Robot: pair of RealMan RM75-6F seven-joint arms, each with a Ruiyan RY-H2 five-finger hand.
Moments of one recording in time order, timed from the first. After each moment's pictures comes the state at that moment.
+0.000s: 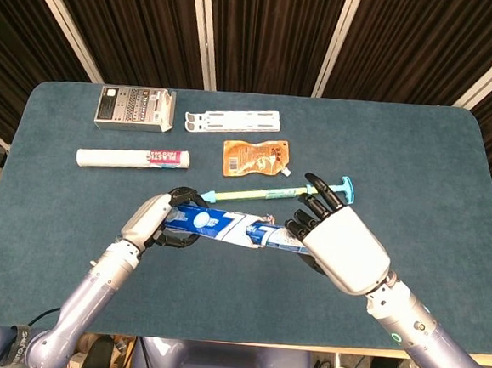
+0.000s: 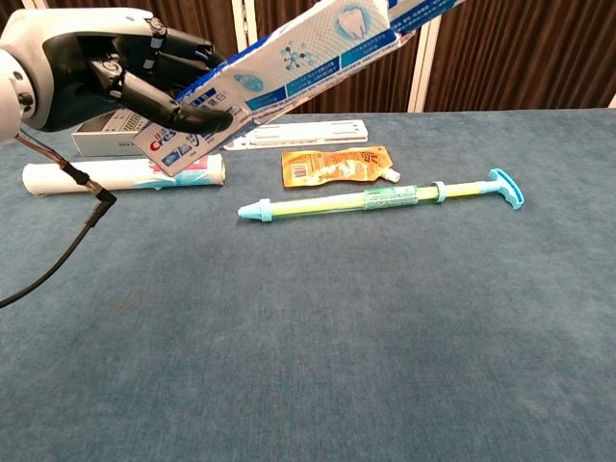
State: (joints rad) left arm -0.69 -1.38 -0.31 -2.09 0.89 1.13 0.07; right arm 0.60 -0.75 0.29 -2.24 -1.60 1.13 -0.35
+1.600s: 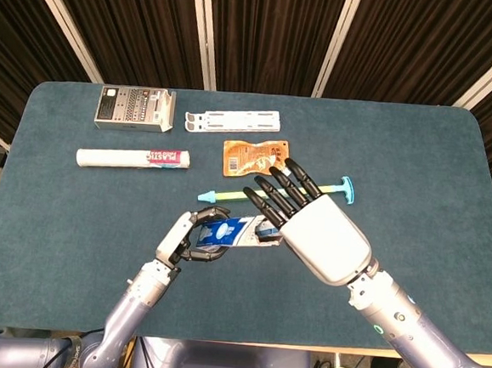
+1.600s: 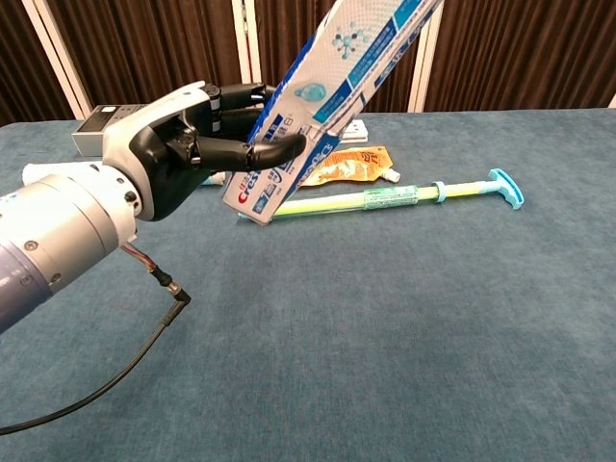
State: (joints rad) left arm -0.60 -1.77 -0.26 -1.73 1.28 1.17 -0.46; right arm 0.74 -0.64 0.36 -2.36 -1.33 0.99 -0.53
